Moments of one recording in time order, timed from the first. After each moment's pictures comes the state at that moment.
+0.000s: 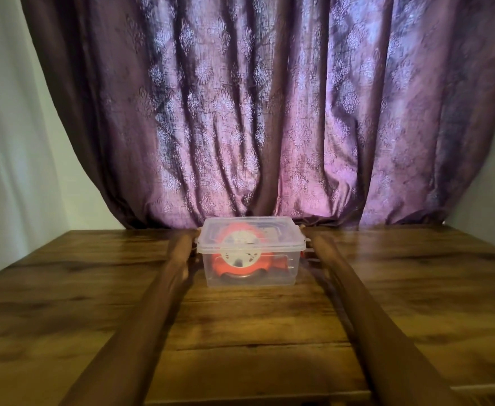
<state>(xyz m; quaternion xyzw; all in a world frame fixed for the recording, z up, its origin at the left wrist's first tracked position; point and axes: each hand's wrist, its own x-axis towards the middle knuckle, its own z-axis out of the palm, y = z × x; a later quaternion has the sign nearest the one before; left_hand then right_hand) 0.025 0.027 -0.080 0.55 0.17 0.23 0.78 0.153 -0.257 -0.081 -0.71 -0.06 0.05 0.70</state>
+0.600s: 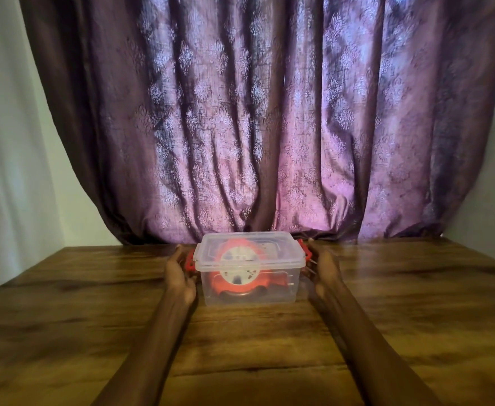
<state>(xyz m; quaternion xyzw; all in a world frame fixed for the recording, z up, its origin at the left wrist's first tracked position) 0.029 0.019 -0.082 0.36 0.16 0.31 0.86 0.136 -0.243 -0.079 -0.51 0.00 0.03 0.86</state>
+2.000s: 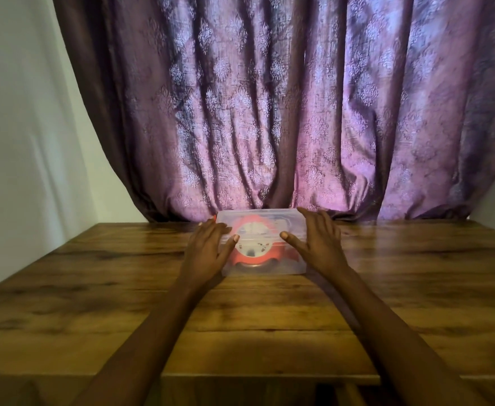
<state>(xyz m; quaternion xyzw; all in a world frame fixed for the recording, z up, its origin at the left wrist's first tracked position) -0.019 0.017 -0.100 0.90 0.00 0.43 0.12 0.113 -0.236 -0.089 -0.87 -0.30 -0.28 0.28</state>
